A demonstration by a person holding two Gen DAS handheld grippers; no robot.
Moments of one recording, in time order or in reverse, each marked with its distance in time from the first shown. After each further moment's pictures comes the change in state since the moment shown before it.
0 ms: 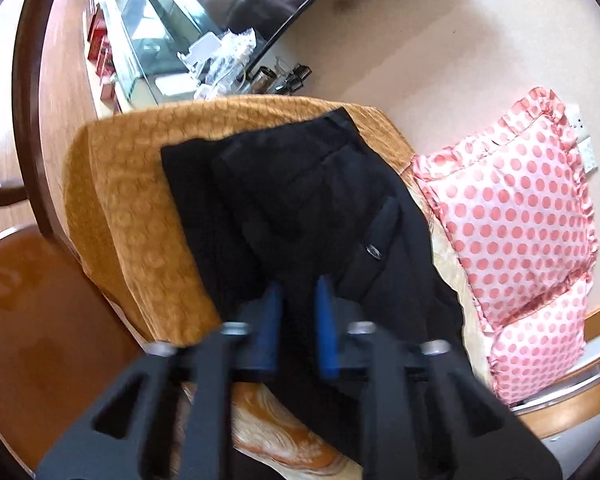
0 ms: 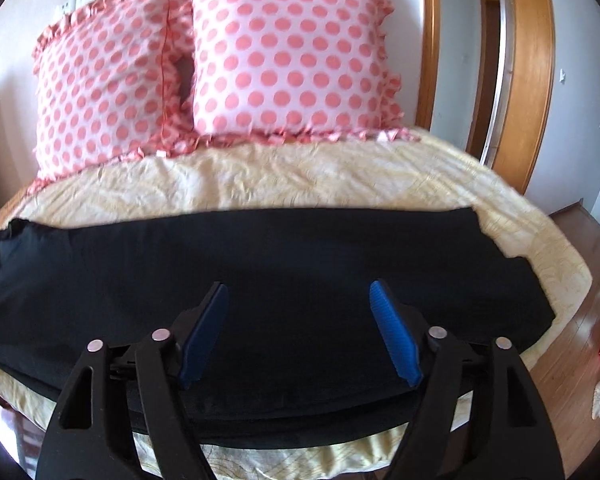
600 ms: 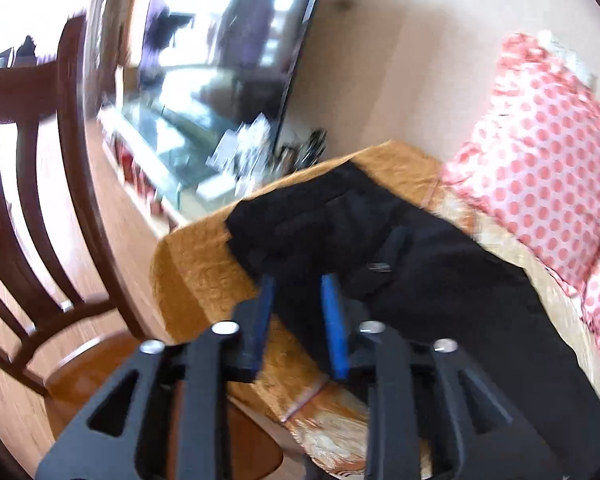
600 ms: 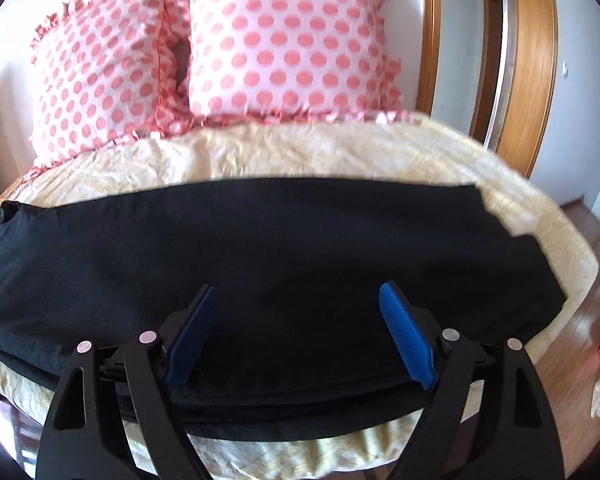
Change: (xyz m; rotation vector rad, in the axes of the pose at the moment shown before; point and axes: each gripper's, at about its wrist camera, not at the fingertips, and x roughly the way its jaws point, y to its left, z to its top) left arm -0.052 -0.039 -0.035 0.371 -0.274 0.268; right arm -0.003 -0.009 -0.012 -0.013 -0.027 -0.008
